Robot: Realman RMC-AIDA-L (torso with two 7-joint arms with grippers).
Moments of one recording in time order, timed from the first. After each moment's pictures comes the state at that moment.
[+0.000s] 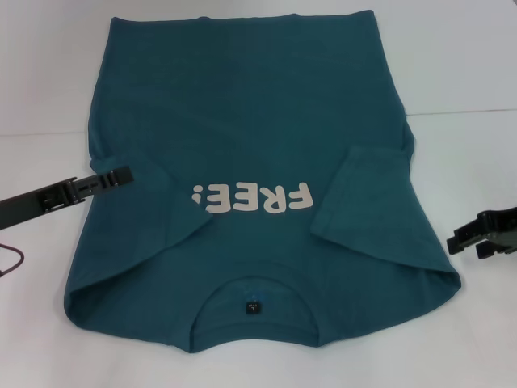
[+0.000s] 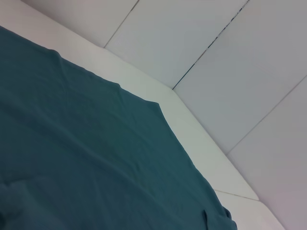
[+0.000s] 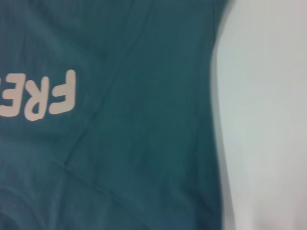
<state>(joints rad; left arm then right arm) -0.55 -2.03 0.64 0.63 1.88 1.29 -1.96 0.70 1.93 -0.74 -0.83 -2.68 -1.47 2.70</state>
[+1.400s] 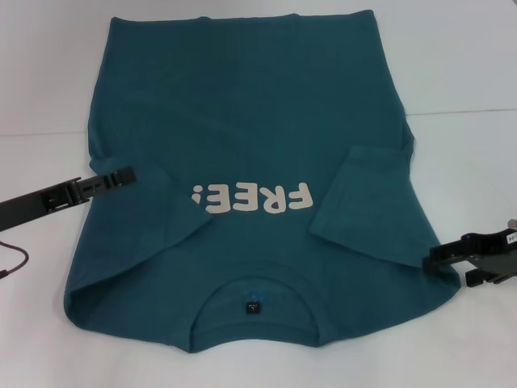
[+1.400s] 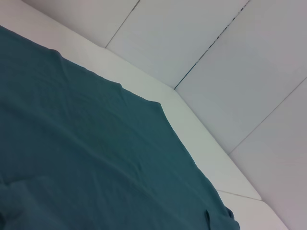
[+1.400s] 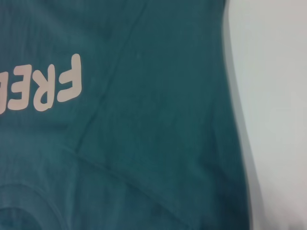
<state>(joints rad) -0.55 -2.04 0.64 0.63 1.89 1.27 -1.95 0.69 1.96 -0.68 -0.74 -2.67 -1.43 2.70</state>
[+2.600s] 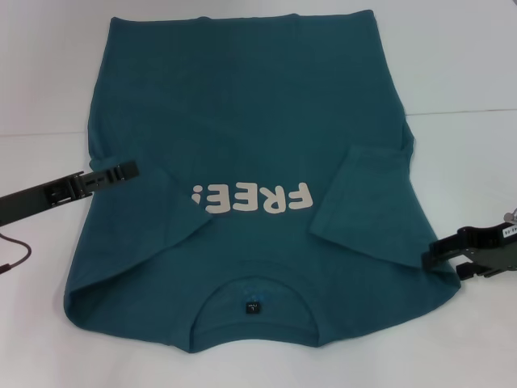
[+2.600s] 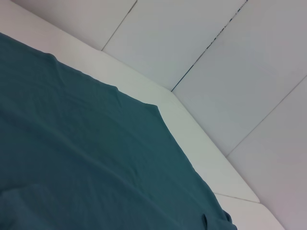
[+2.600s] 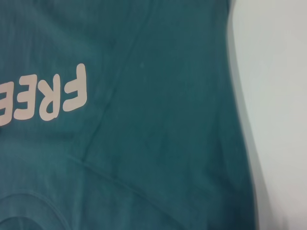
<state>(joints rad) -0.56 -2.04 0.64 0.63 1.89 1.27 -1.95 0.70 1.96 -0.68 -0.73 -2.65 -1.41 2.71</state>
